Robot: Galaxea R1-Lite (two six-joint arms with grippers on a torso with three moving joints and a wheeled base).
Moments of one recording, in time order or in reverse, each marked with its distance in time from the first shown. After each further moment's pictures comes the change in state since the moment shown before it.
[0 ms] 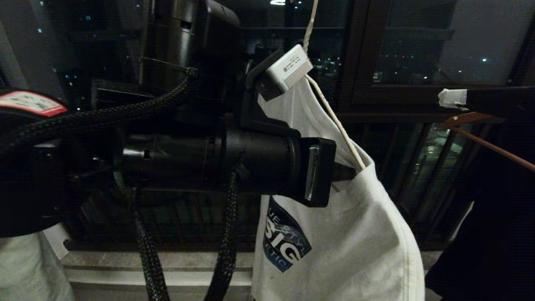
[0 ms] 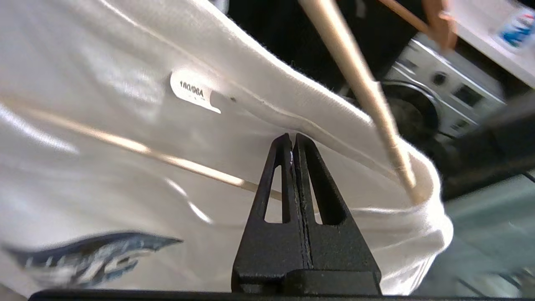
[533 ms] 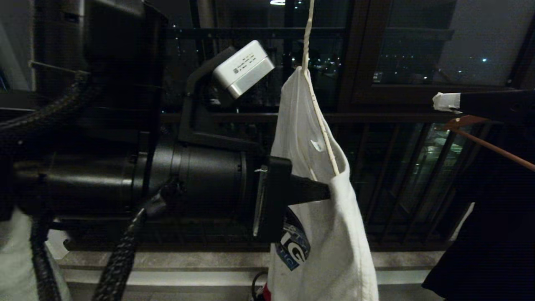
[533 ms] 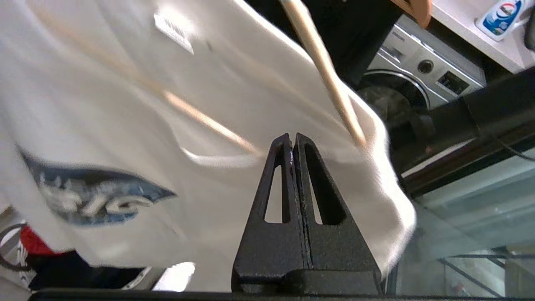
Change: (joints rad) left arm 0.003 -0.150 0.144 0.003 -0.042 0.001; right arm 0.000 0.010 0.001 0.000 0.003 -0.001
